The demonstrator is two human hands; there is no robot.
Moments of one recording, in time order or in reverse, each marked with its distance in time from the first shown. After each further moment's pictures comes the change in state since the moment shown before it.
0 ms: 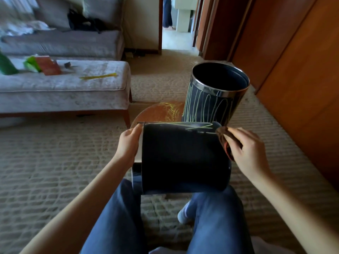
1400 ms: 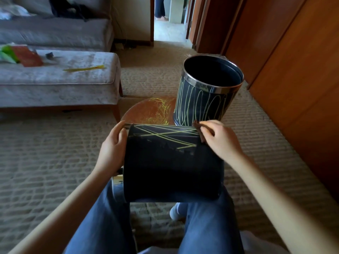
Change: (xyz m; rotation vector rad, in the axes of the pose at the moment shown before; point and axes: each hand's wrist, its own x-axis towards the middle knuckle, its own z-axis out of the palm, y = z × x) left_hand -0.007 -0.012 -0.009 0.398 0.029 0.217; right_hand 0.034 0.009 0.048 0.037 -0.335 0.237
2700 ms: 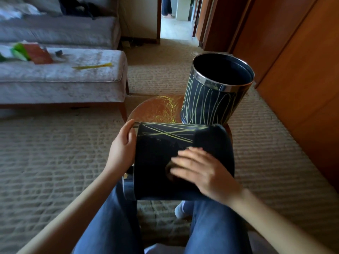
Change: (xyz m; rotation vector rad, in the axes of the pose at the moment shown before) left_hand -0.009 0.002 -0.002 -0.019 0.025 0.002; right_hand -0.077 -0.046 0.024 -0.099 -0.057 -0.856
